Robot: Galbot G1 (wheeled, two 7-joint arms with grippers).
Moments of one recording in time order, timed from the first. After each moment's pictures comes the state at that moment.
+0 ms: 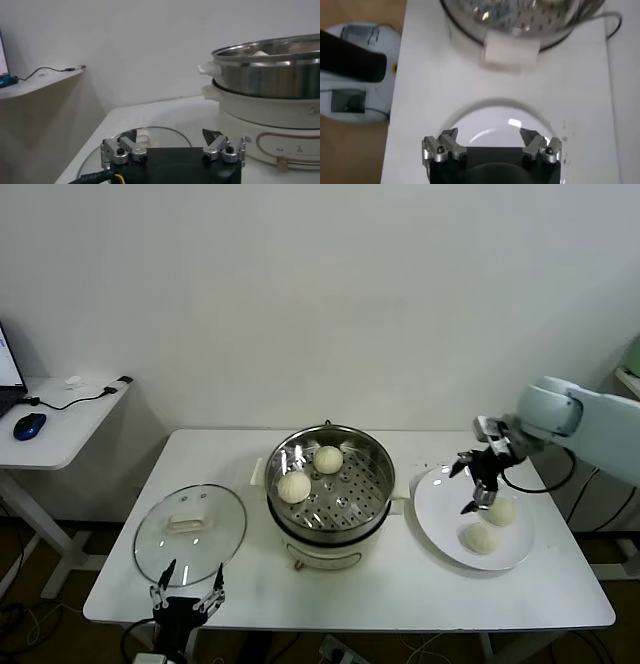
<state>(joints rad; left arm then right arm) 1.78 -1.51 -0.62 -2.06 0.05 0.02 0.02 0.41 0.53 -1.29 1.37 0.30 -0.23 -1.06</state>
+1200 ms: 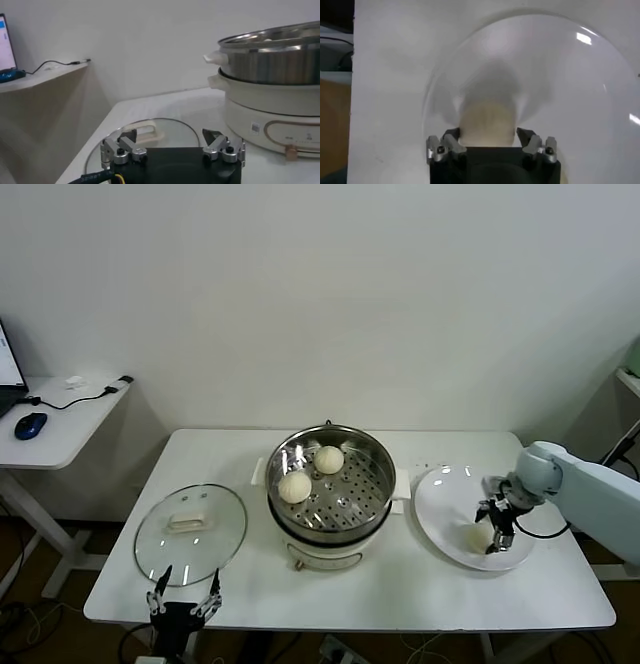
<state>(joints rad) 1.78 -1.54 -0.63 -2.03 0.08 0.02 0.01 0.03 0.66 -0.98 1.09 0.04 -0.16 -1.09</state>
